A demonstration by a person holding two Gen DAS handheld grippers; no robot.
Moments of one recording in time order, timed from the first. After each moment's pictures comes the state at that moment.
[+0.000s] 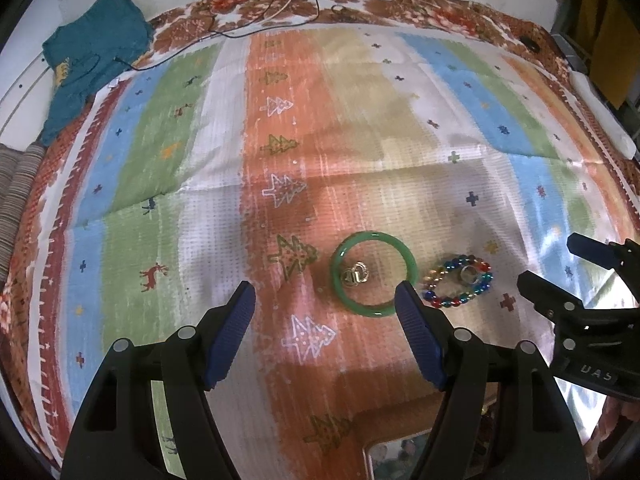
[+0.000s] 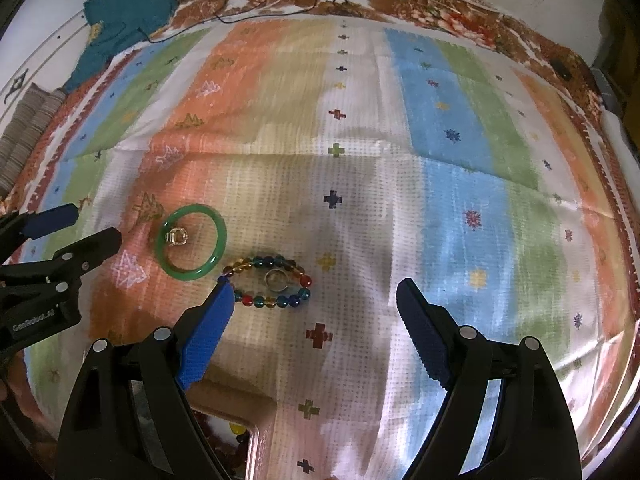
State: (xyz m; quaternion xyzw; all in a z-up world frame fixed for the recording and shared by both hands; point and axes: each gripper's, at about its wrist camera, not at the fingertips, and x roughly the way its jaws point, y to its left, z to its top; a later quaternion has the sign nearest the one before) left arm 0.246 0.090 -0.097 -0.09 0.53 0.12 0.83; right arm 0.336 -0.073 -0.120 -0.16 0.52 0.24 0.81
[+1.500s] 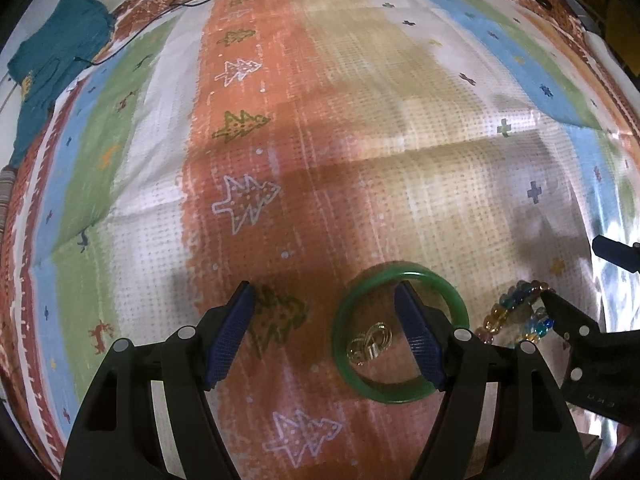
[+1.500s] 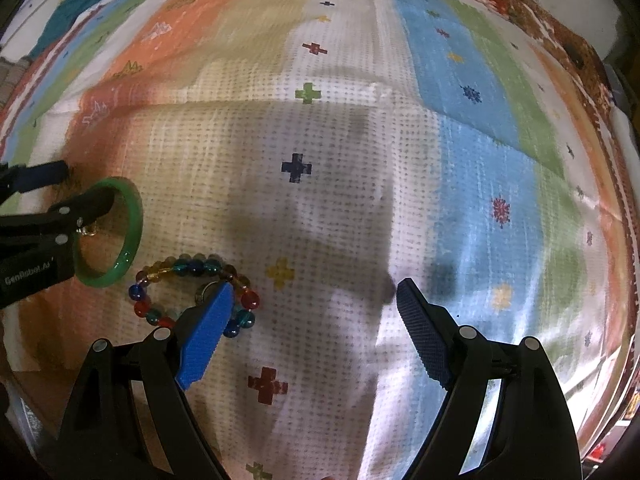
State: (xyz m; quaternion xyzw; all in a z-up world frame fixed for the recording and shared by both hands) left arm 0.313 0.097 -0.168 -0.05 0.59 0.11 0.80; right arm 0.379 -0.064 -0.188 -0.22 0.56 0.20 0.77
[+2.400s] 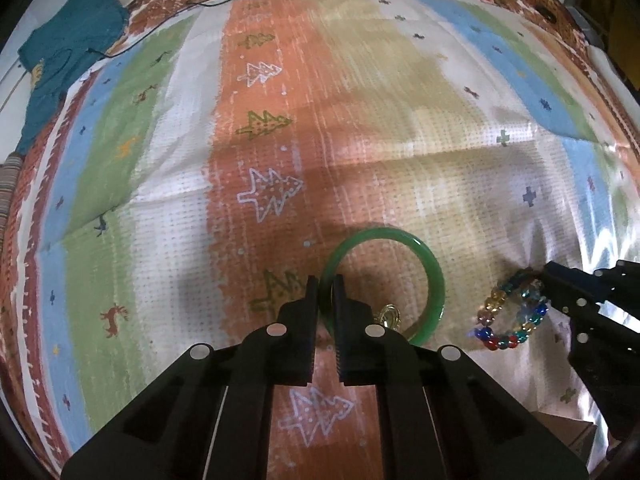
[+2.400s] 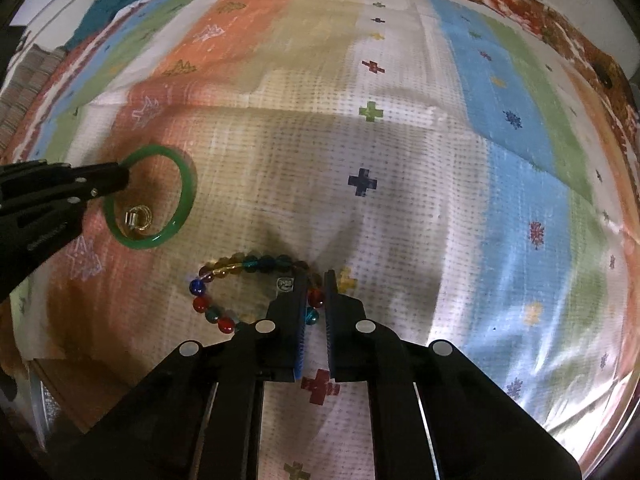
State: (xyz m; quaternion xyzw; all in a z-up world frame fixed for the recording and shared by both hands) left arm 0.297 0.103 -0.152 -0.07 0.58 0.12 0.81; right arm 0.361 -0.051 -0.184 -0.20 0.55 0.27 0.76
